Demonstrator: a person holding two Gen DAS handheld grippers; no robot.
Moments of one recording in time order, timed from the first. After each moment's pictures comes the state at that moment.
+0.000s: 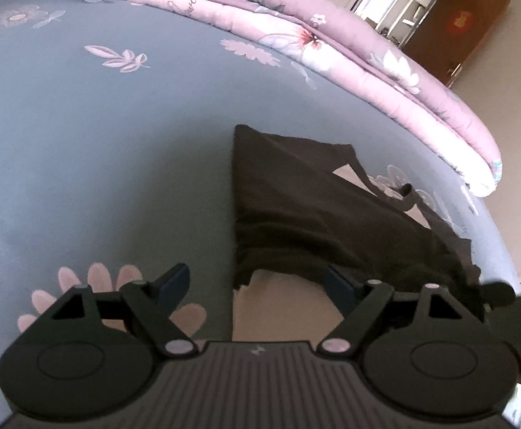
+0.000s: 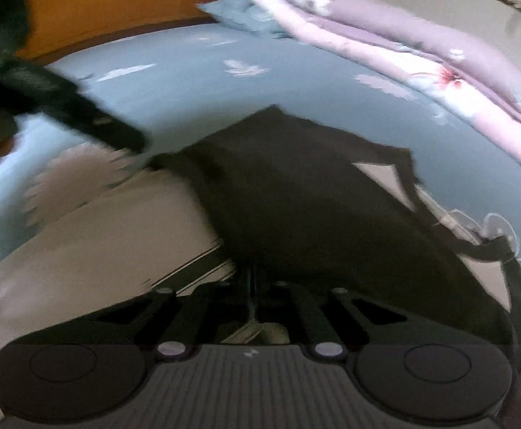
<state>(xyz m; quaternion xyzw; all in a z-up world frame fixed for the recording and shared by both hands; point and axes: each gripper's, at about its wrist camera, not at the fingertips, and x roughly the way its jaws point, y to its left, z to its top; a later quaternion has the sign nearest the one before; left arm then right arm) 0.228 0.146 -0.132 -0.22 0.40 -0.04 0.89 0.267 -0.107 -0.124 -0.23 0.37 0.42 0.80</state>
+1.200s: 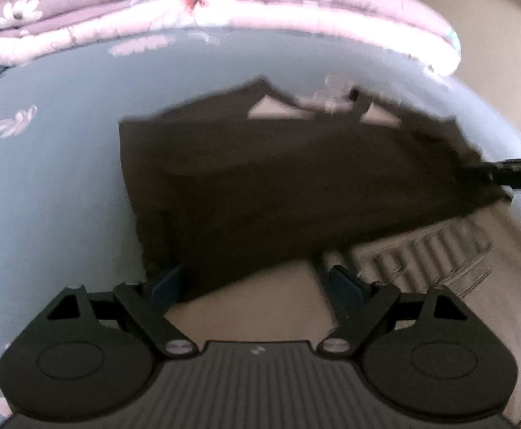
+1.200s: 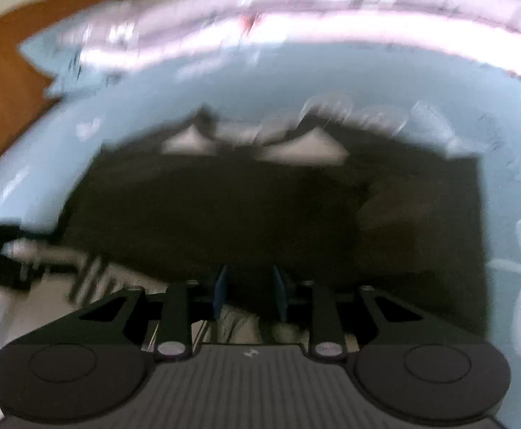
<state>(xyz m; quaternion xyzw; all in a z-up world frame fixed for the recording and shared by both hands) 0.254 0.059 -0.138 -0.02 0.41 -0.13 0.90 0.277 -0.259 -0.091 0.02 0.39 0.21 0.90</state>
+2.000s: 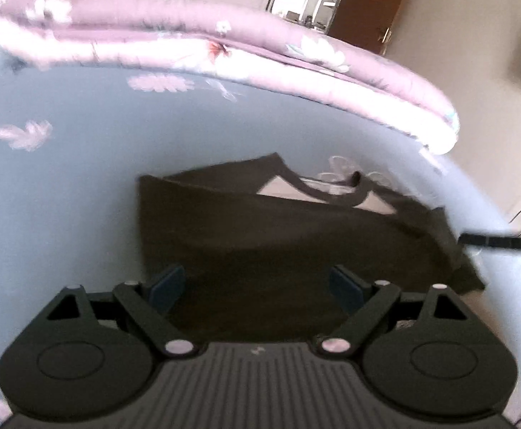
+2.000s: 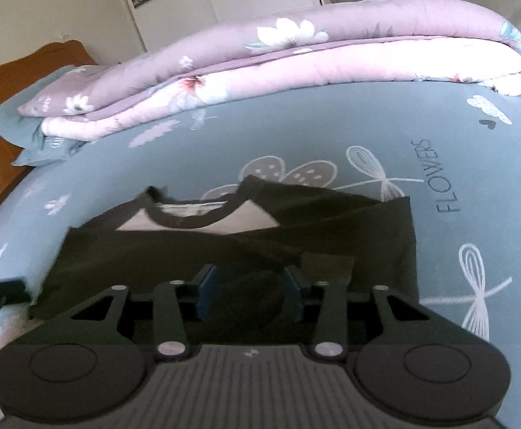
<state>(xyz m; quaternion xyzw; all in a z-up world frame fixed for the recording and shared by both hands) 0.272 0.092 -0.121 -0.13 0.36 -0.14 0.91 0.286 -0.283 -0.072 0.07 0.37 0.15 0.91</state>
